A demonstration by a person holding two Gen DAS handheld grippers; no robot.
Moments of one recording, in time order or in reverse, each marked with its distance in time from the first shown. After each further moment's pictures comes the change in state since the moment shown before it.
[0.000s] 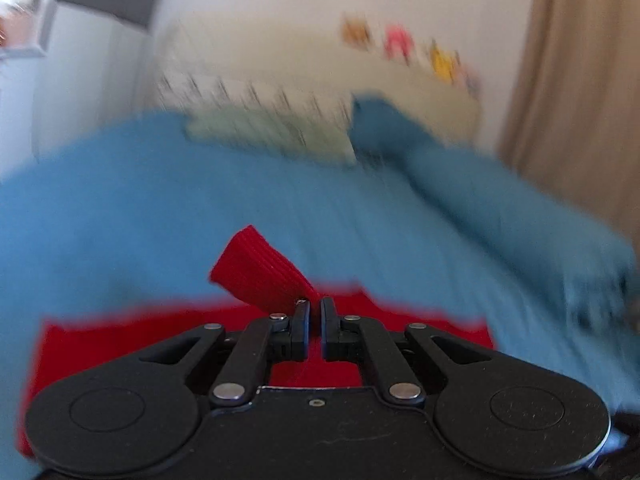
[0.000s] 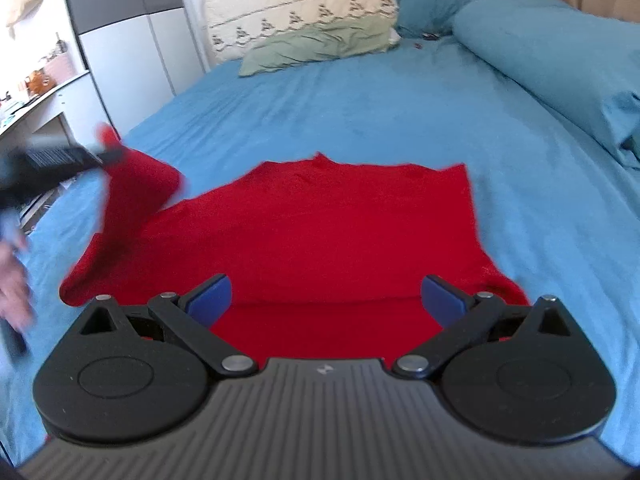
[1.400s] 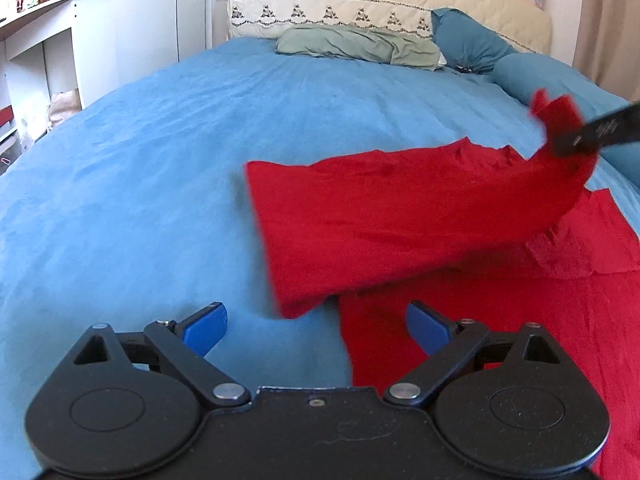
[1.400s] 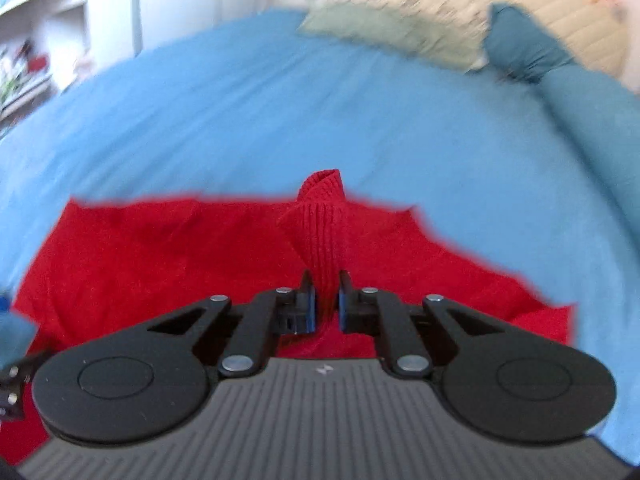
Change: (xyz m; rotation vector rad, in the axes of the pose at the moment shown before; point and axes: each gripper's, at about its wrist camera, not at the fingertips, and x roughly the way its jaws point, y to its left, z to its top) left arm -0.026 0.142 -0.077 0.044 0.176 0.249; right arm 0.129 0.126 0.084 -0.360 0.014 -0.104
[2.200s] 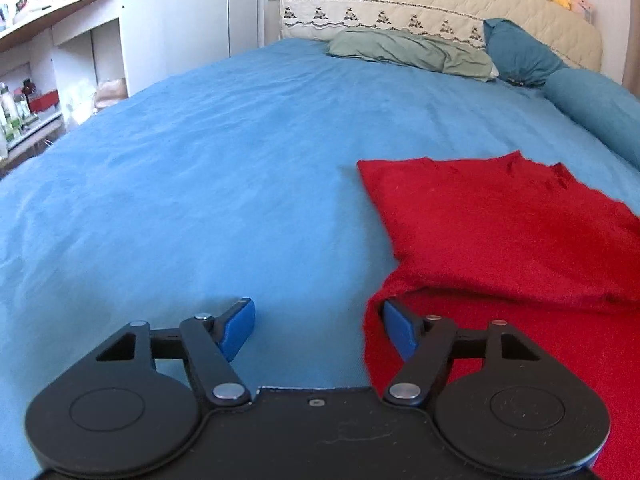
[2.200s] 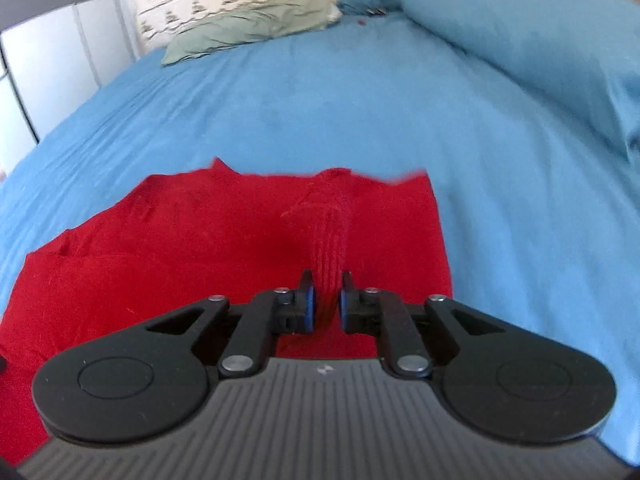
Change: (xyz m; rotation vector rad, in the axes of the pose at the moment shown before) left arm 0.008 -0.002 -0.004 -0.071 -0.006 0.155; right arm 0.009 -0.142 -0.108 0.437 0.063 -0.073
